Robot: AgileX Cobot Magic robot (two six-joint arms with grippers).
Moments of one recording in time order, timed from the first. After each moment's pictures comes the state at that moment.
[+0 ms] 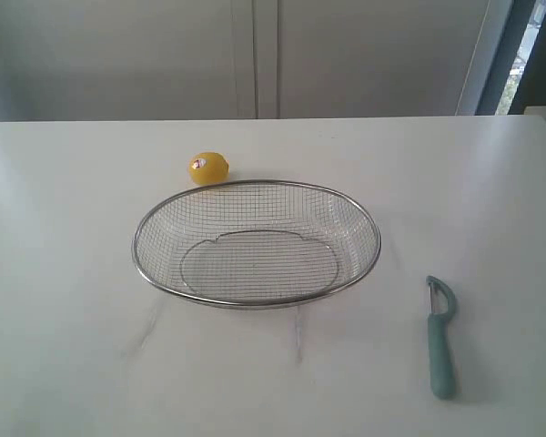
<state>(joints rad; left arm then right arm) -0.07 0.00 0.02 -0.21 0.43 0.21 0.04 0.31 -0.20 -0.12 -0.23 0.14</state>
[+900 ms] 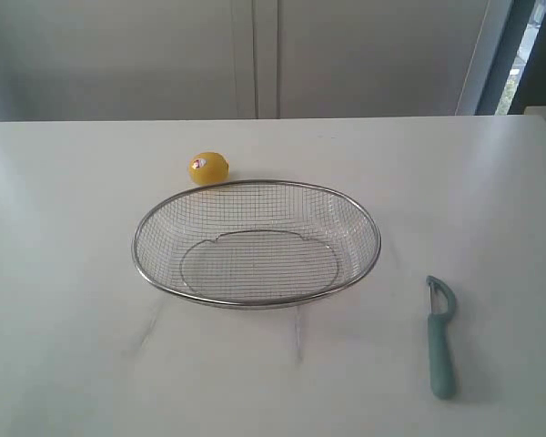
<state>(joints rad) -0.07 0.00 0.02 -0.21 0.43 0.21 0.04 0.89 -0.76 -0.09 1.01 0.14</state>
